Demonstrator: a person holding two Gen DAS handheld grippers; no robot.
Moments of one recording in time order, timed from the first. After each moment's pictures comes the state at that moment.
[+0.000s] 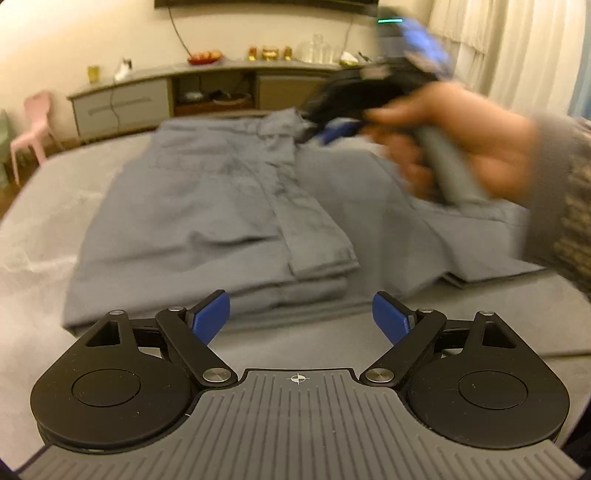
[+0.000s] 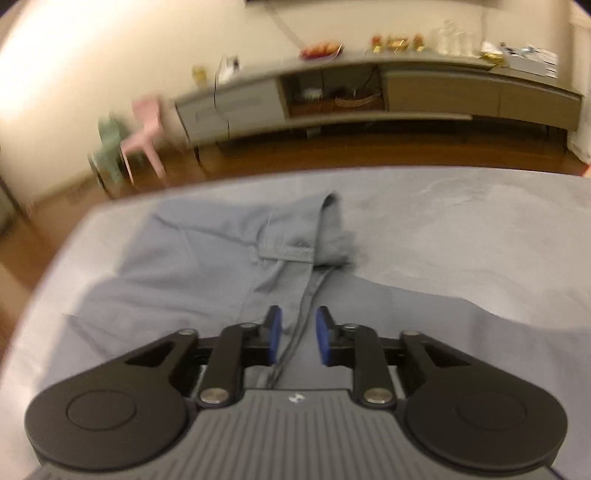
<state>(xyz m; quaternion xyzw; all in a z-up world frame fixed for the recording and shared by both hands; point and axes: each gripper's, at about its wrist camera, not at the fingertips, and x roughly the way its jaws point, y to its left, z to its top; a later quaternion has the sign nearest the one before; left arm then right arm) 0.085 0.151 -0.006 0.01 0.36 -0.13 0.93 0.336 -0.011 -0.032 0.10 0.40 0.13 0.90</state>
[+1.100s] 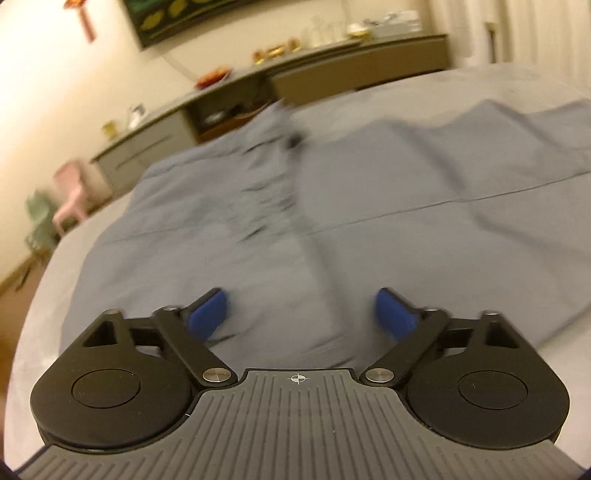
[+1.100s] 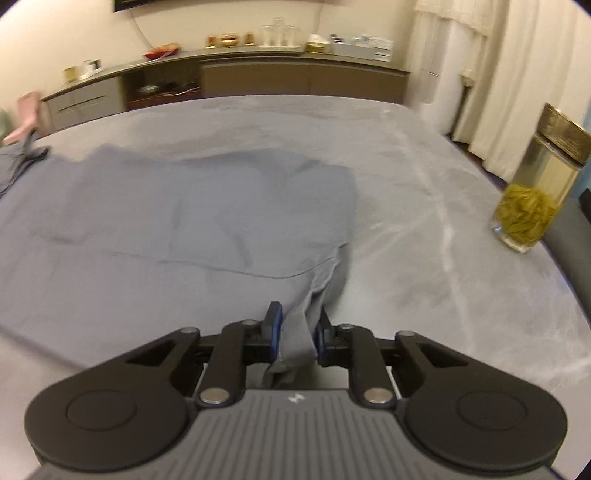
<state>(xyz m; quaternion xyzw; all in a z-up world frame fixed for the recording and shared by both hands) 0.172 0.075 -0.059 0.15 0.36 -0.04 0.92 0.134 -0.371 -0.063 0.04 0.42 -0.10 0.90</state>
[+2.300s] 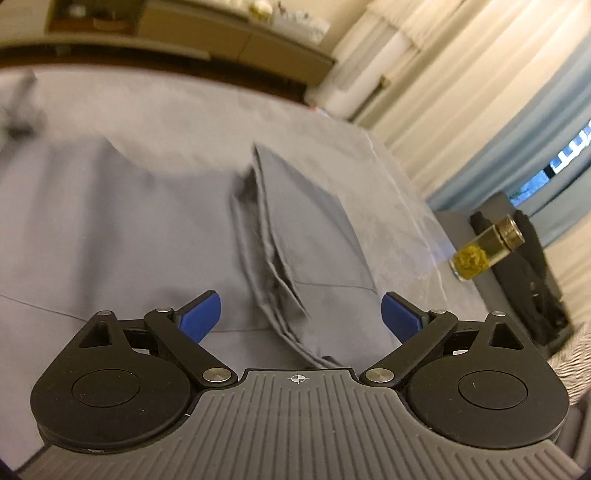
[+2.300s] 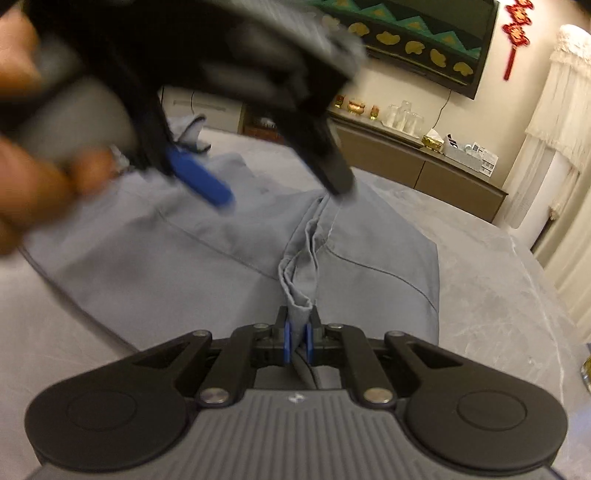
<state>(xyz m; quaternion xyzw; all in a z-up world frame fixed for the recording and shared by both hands) 0.240 -0.083 -0.012 -0.17 0.46 -0.30 0.82 0.130 -0.190 -0.061 -0.12 0.31 0.06 0.94</state>
